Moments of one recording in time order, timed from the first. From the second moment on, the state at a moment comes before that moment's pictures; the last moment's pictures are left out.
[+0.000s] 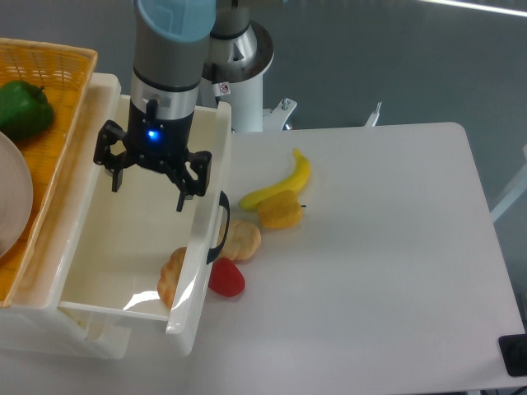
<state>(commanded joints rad) 2.32 -1.68 -1.45 -1.30 1.24 0.41</state>
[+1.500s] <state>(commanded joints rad) 2.66 -1.96 -1.47 -1.18 1.51 1.30</state>
